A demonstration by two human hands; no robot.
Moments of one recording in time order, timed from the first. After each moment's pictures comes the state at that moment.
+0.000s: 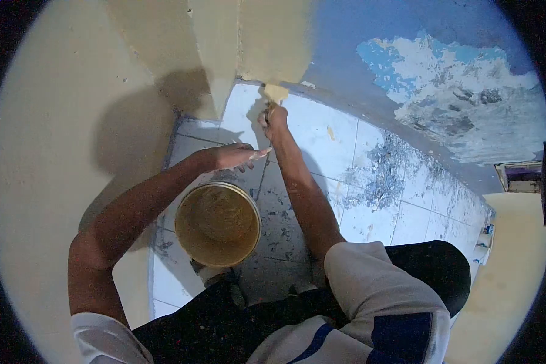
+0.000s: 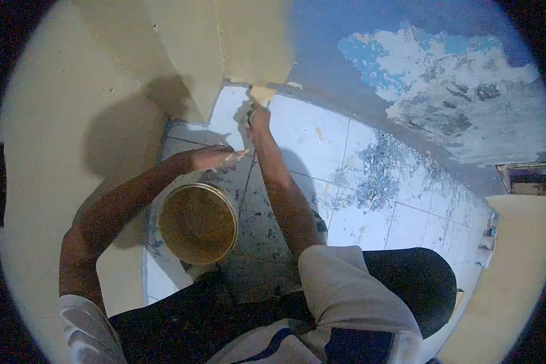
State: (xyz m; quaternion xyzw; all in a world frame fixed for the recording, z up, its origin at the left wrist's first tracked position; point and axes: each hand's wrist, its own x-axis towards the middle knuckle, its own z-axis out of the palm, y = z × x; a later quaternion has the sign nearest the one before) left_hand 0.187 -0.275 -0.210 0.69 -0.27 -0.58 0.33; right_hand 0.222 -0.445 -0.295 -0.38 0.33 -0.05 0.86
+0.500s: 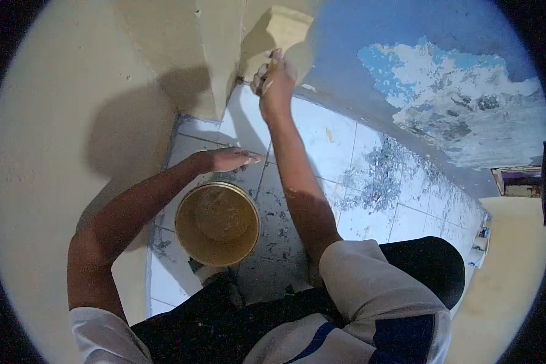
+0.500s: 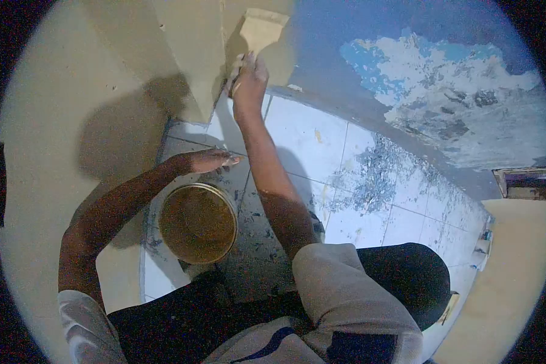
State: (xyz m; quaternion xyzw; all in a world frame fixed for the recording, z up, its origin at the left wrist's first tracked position) left_hand 0.190 -0.268 -0.246 0.73 -0.31 -0.53 0.29; right_hand 0.229 -0.410 -0.145 -0.49 0.09 -0.19 0.85
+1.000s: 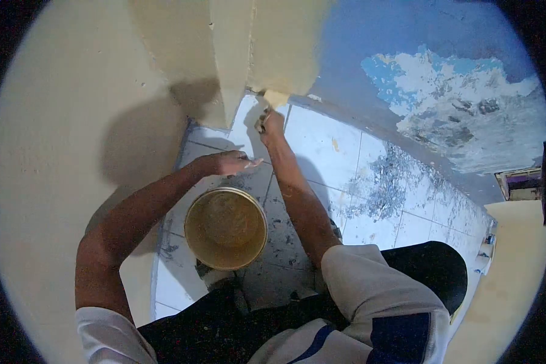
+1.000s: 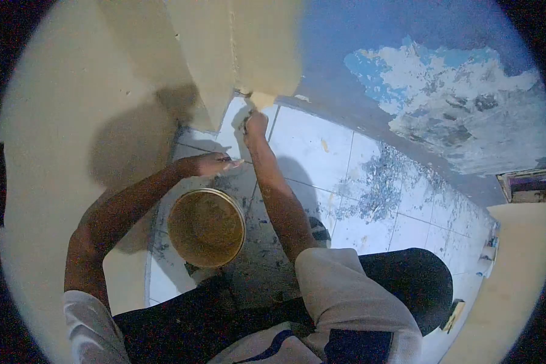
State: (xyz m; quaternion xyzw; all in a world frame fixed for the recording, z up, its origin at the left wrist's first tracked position) left_hand 0.200 -0.234 -0.249 0.73 -0.41 -0.45 0.32; right_hand 0.243 -0.419 -0.305 -0.40 0.31 -0.05 0.86
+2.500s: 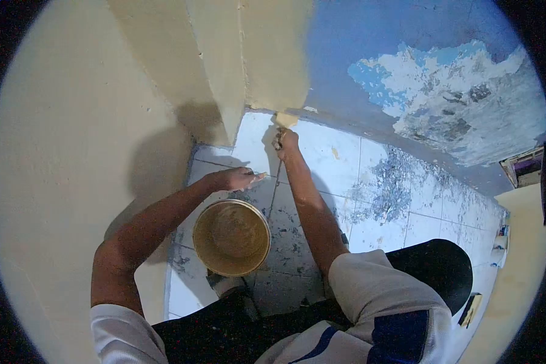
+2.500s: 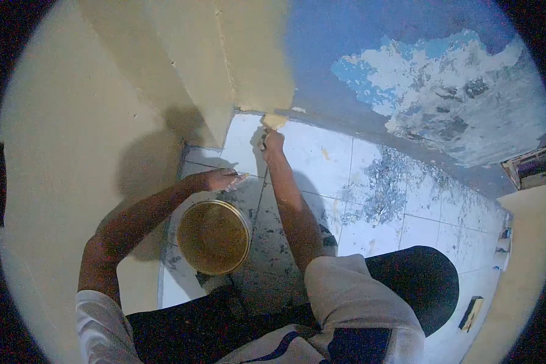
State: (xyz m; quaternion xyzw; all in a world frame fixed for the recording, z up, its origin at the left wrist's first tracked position) left_hand 0.197 -0.259 -0.259 0.75 -0.24 -0.55 0.28; right_hand 0.222 -0.464 -0.302 -0.41 0.34 -0.06 0.84
